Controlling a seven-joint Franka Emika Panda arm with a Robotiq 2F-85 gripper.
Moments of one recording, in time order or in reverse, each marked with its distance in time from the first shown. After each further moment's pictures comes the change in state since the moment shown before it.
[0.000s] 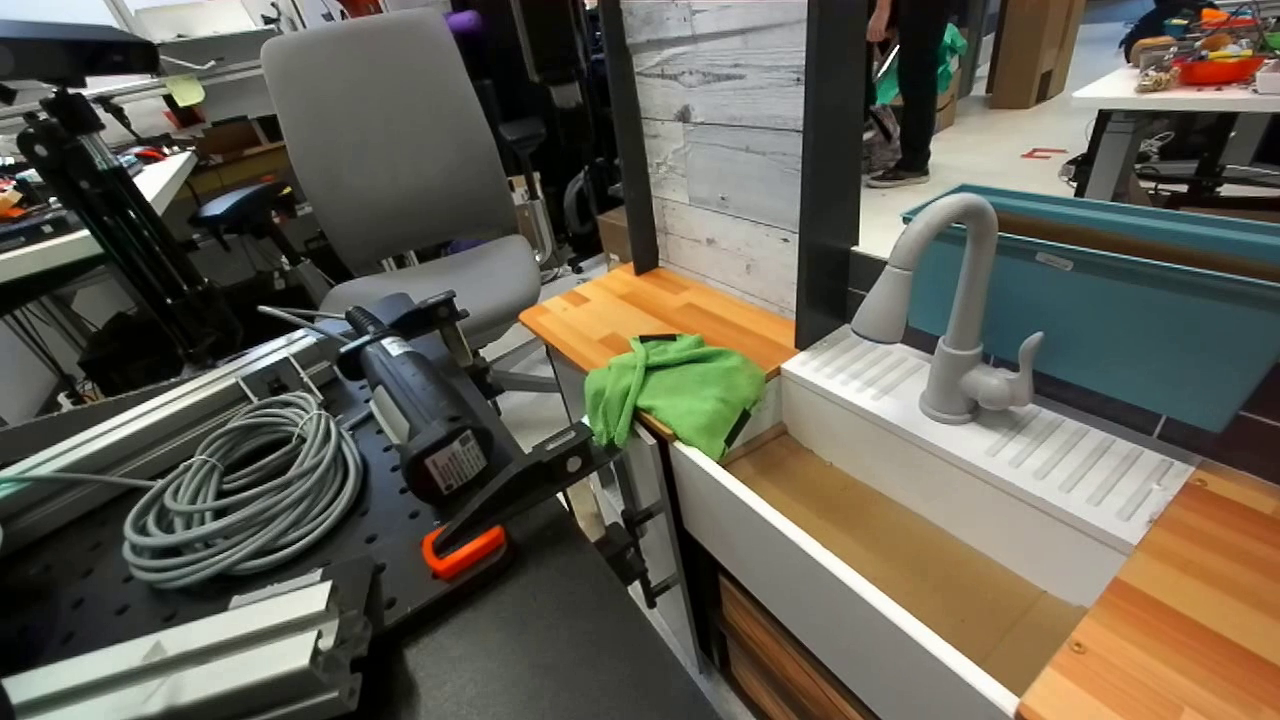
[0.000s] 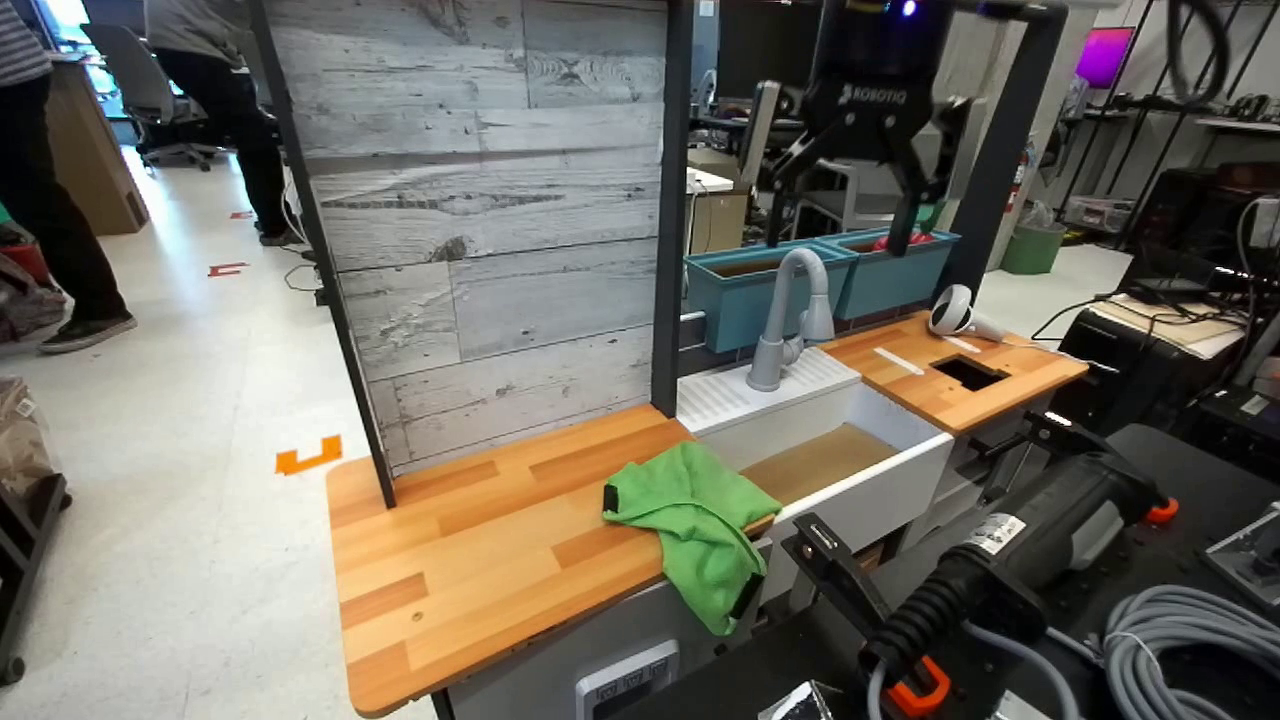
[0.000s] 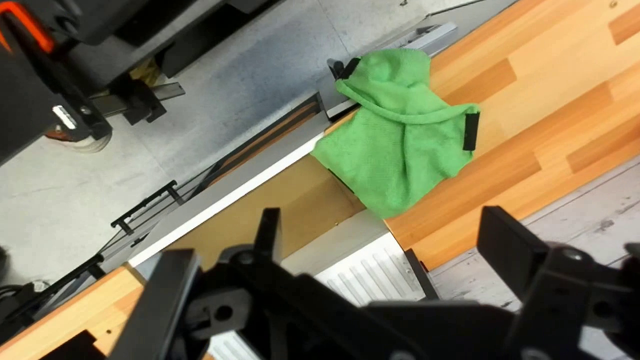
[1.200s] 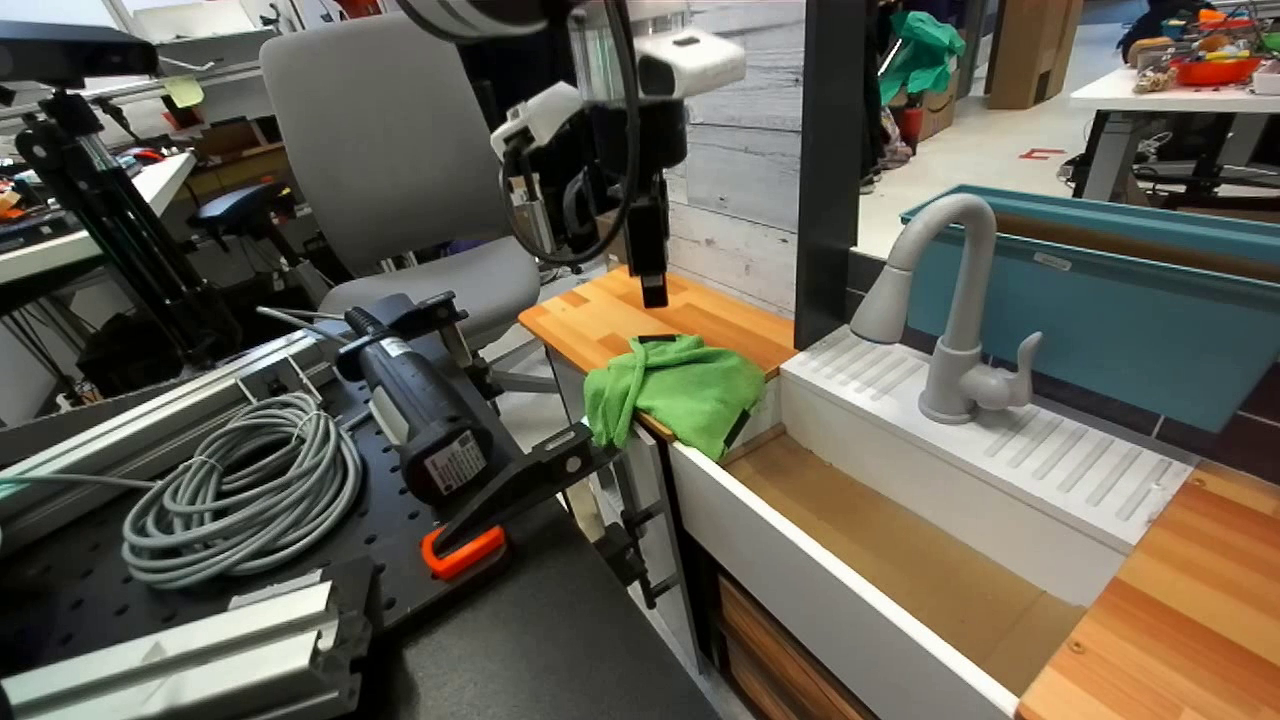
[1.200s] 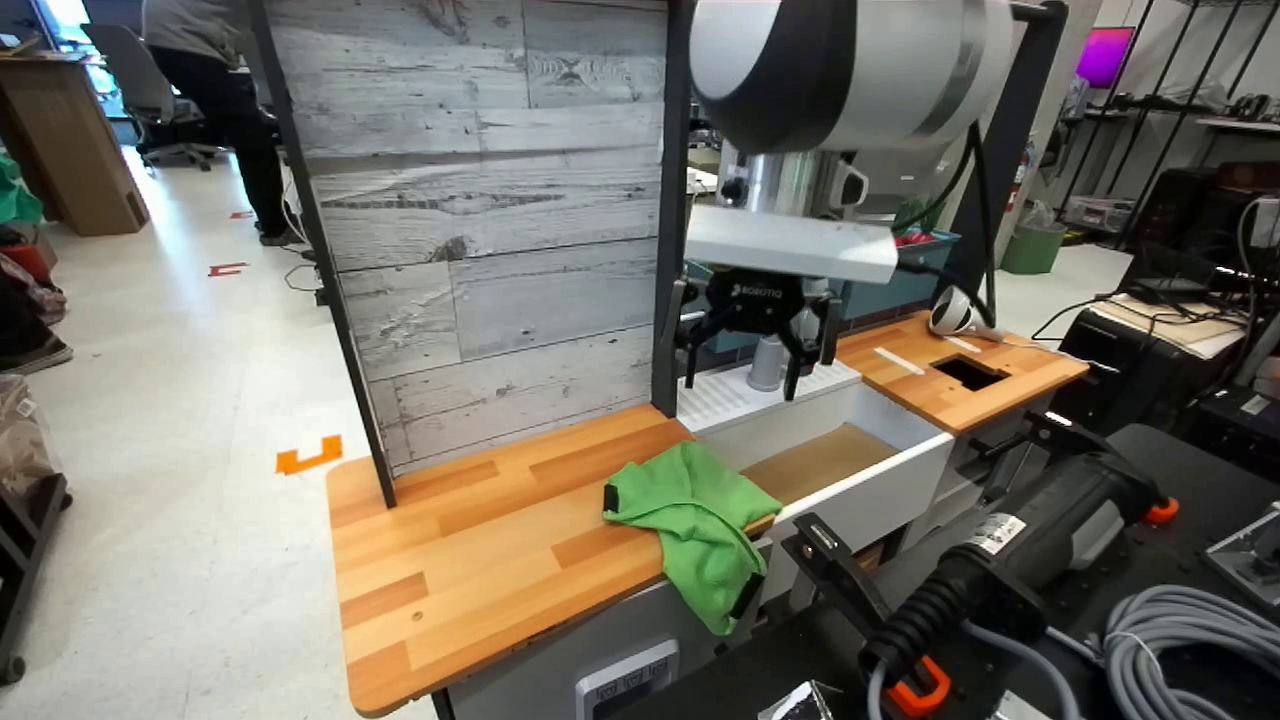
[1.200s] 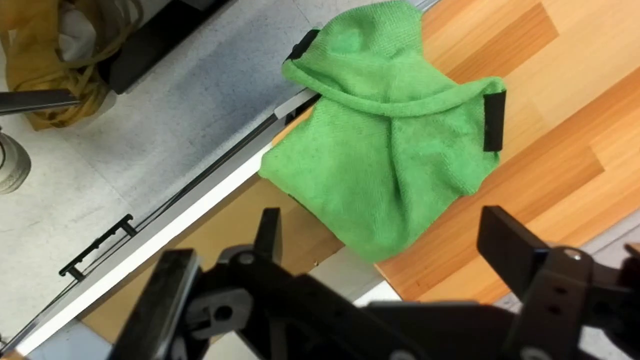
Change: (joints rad) arm 0.146 0.497 -0.108 0.250 0.094 0.229 0.026
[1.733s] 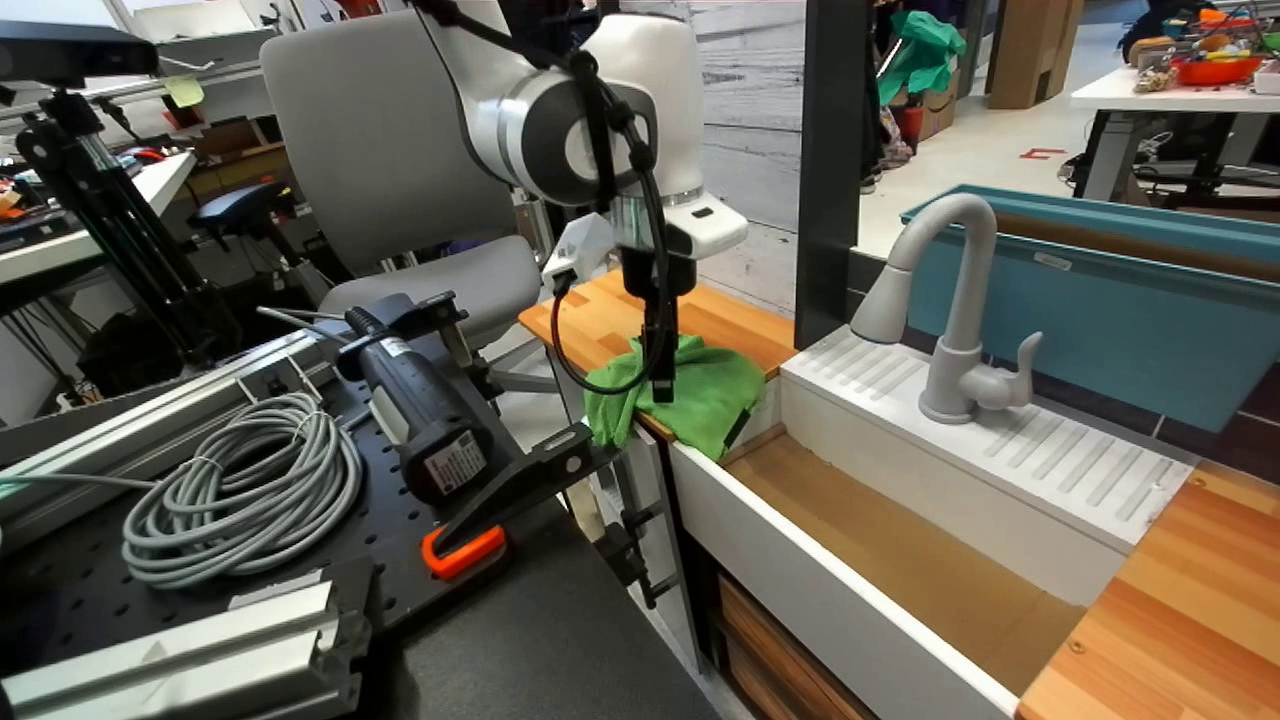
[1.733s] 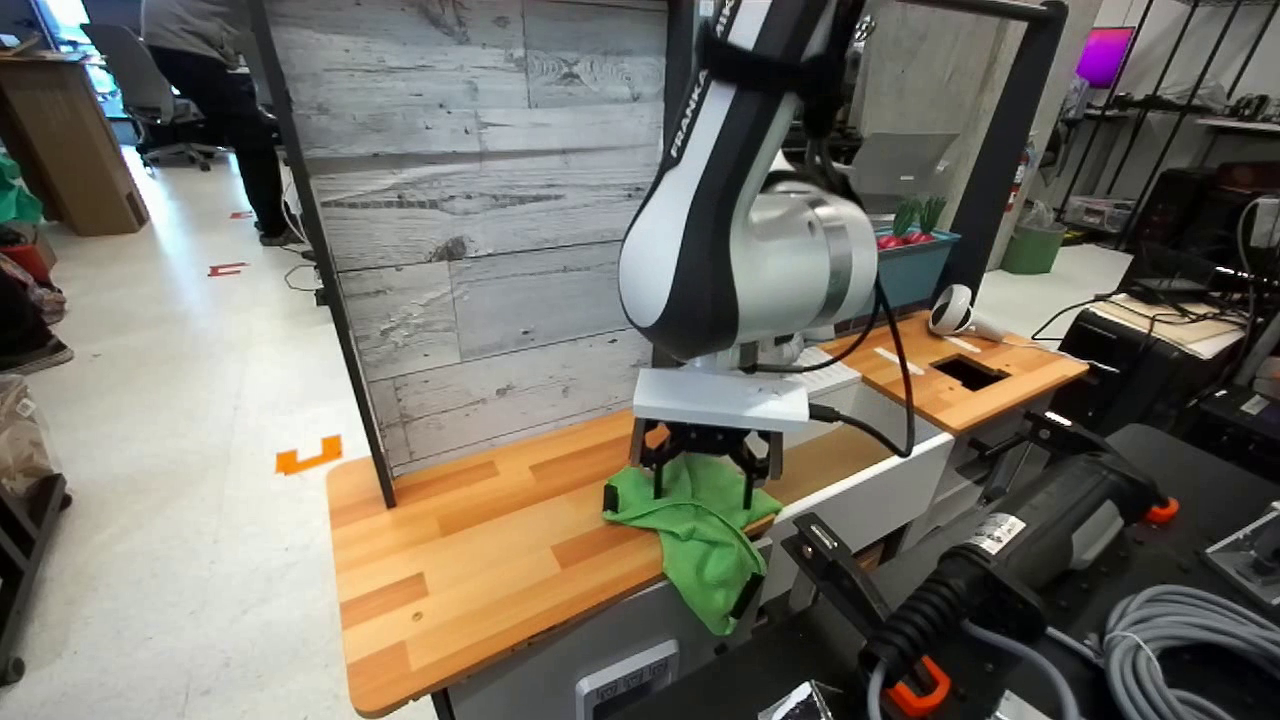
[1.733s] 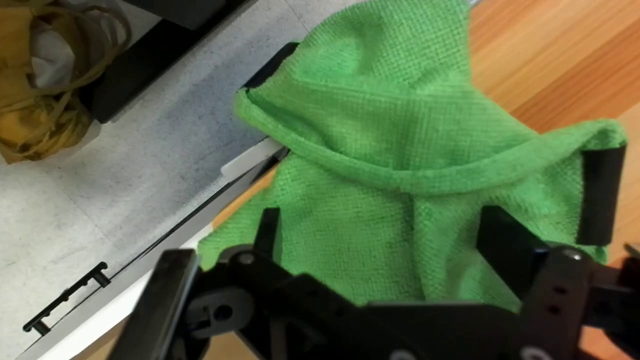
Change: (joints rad) arm 0.058 0.369 -0.014 0.264 0.046 0.025 0.008
